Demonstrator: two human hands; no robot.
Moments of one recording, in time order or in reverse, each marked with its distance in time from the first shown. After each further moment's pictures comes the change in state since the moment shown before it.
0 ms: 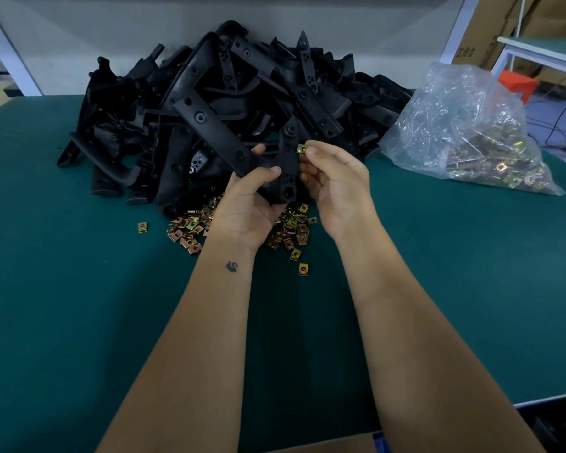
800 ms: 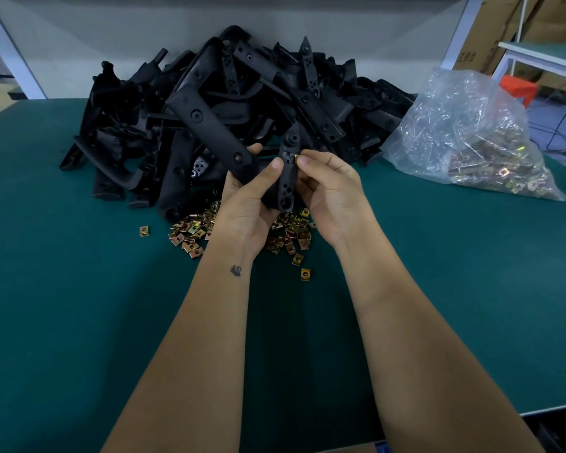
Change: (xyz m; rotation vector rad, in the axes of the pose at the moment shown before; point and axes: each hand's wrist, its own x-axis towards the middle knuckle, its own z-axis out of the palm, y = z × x) left_hand 0.000 0.002 0.000 0.134 0.027 0.092; right_hand -0.002 0.002 0.005 0.049 -0.131 0.063
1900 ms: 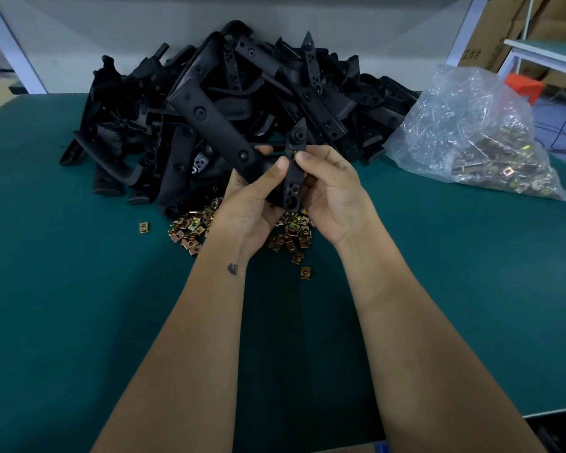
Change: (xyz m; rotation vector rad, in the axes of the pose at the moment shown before) left_hand -0.003 0.001 -0.001 0.061 -0.098 -0.024; right_hand -0.001 -0.001 0.002 0.030 -0.108 0.034
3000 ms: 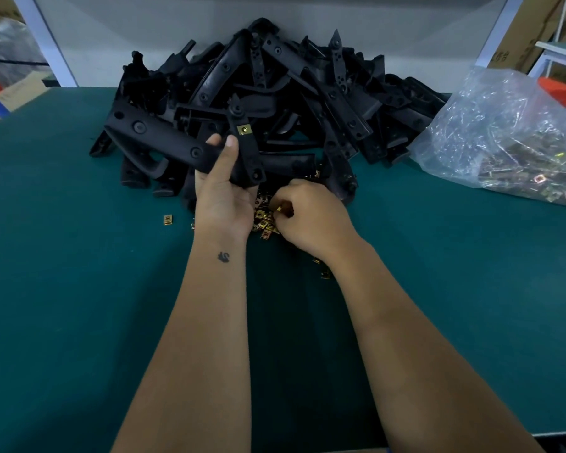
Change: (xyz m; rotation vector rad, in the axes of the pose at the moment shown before) left_hand 0.006 0.025 -0.030 -0.293 0.365 0.204; right_hand -0.005 0.037 0.017 -1.685 -0.190 -0.303
